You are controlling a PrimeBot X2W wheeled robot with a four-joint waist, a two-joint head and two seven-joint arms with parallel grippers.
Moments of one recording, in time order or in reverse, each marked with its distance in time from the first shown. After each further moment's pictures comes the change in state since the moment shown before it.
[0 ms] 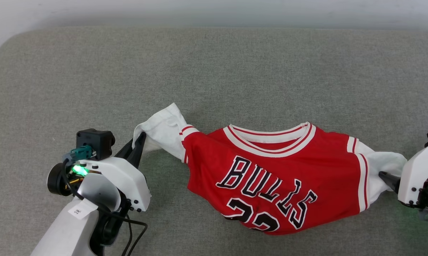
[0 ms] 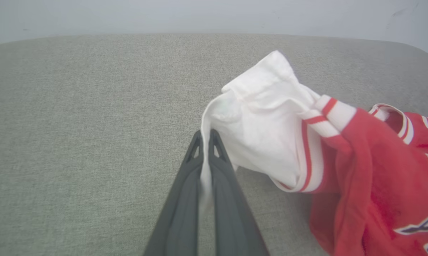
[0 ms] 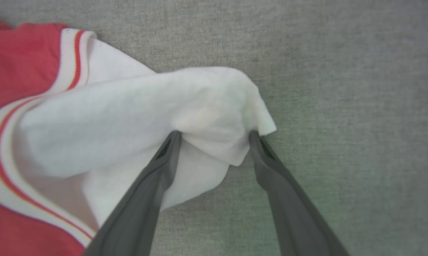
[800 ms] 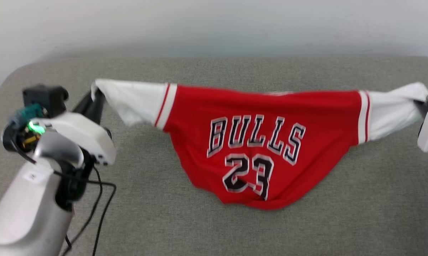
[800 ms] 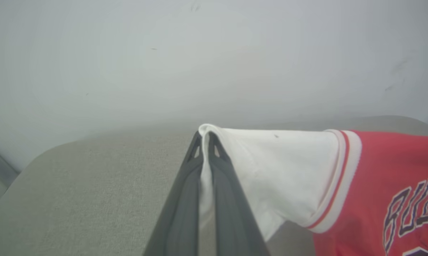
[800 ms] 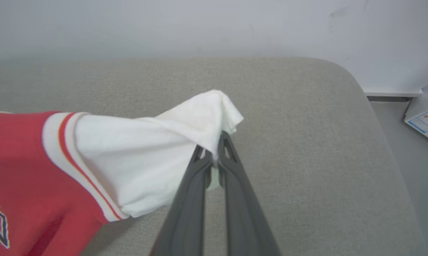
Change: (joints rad) left arm -0.150 0.056 0.085 0.083 -0.015 -0.023 -0.077; right arm -0.169 -0.043 -0.009 -0.147 -0.039 0.001 -0.172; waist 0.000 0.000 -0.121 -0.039
